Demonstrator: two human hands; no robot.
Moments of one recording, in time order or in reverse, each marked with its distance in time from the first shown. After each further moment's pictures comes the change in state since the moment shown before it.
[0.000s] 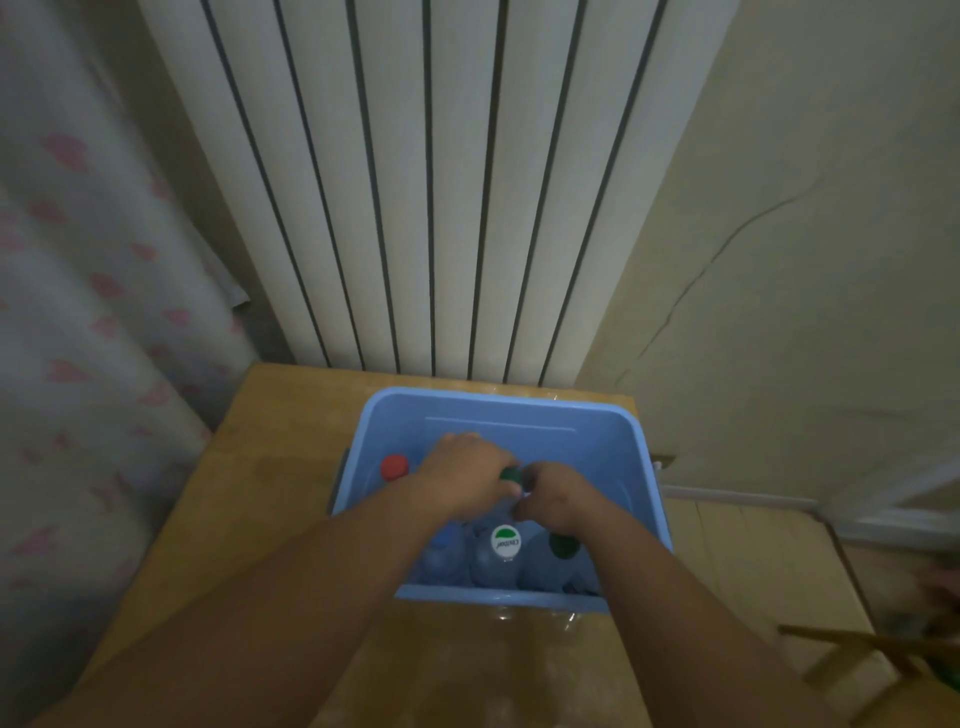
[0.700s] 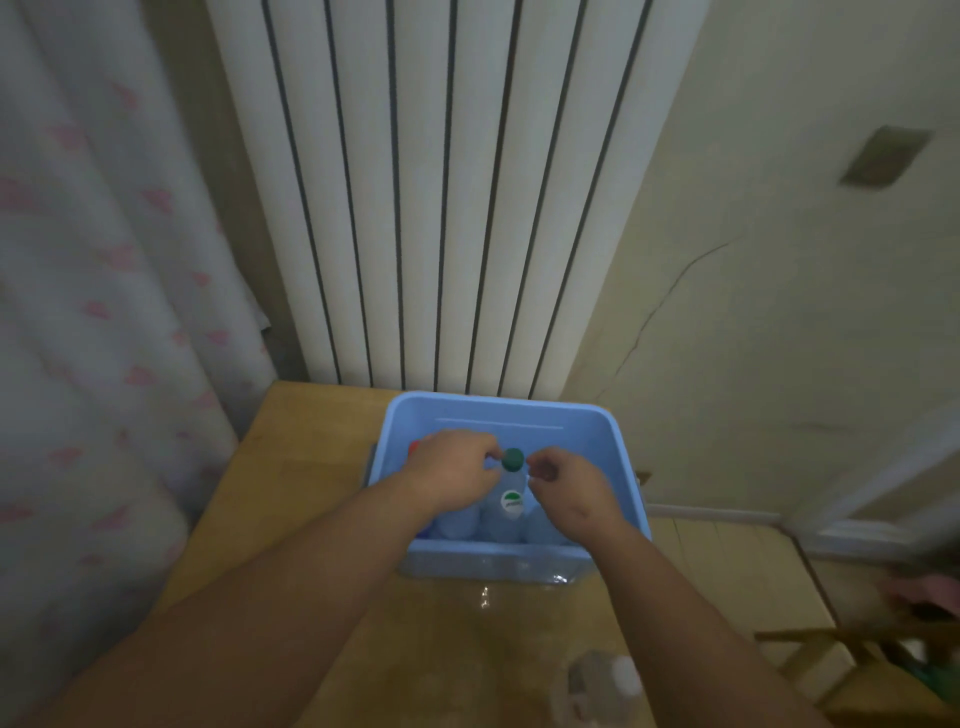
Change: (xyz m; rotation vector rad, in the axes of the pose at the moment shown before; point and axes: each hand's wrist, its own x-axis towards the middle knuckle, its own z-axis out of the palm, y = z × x) left_hand -0.100 0.010 -0.024 -0.152 0.150 -0.102; right_hand -0.117 -0.023 0.014 0.238 0.417 -0.070
